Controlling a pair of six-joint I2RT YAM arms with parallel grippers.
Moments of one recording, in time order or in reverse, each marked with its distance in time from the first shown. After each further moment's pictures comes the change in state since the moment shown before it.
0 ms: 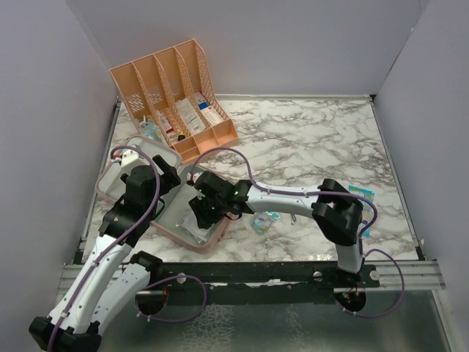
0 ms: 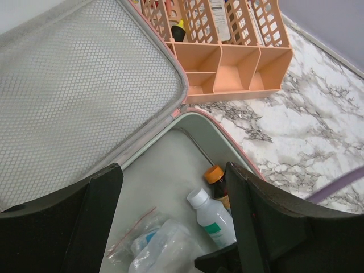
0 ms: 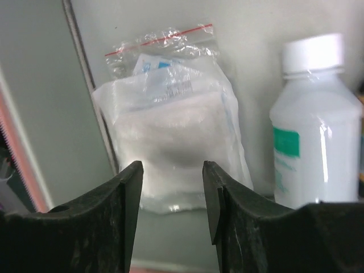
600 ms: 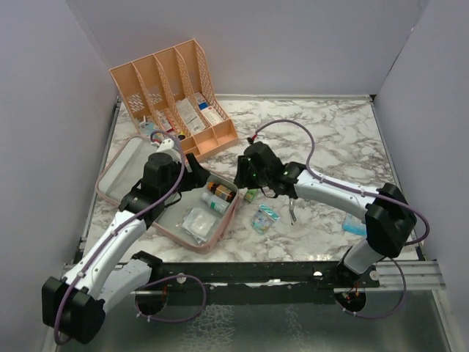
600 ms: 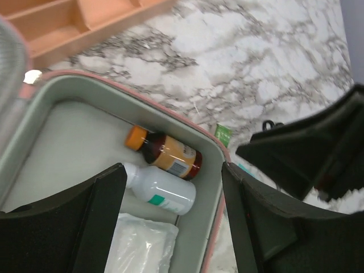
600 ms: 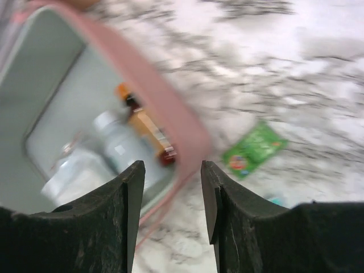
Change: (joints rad) left arm 0.000 0.203 -0.021 0.219 0.451 0.105; right arm -0.222 -0.386 -0.262 0.098 0.264 0.232
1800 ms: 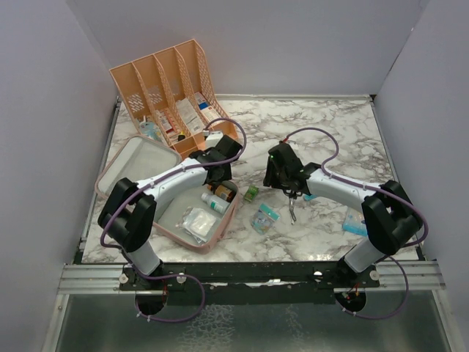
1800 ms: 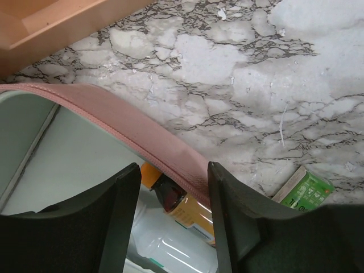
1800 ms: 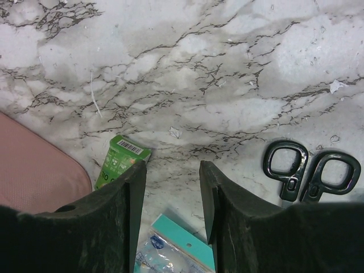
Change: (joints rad) left arm -0.278 0.798 0.477 -0.279 -0.463 -0.121; right arm -0.283 -0.009 -0.216 0.010 0.060 0.071
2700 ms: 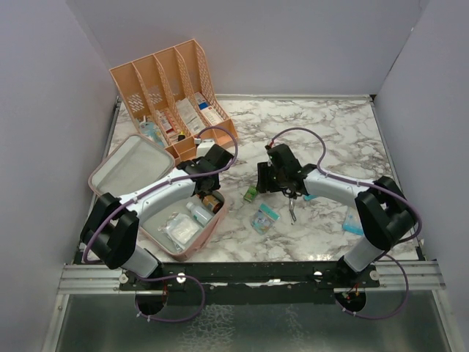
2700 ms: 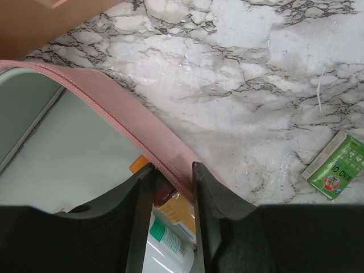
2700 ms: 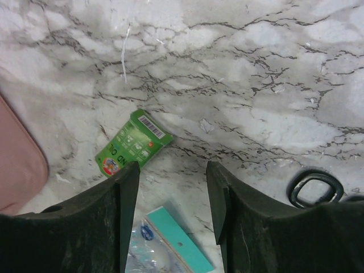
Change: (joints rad) left arm -0.005 -0.163 -0.150 -0.014 -0.008 0.038; right arm -0.006 0.041 -0.014 0.083 -0.204 -0.229
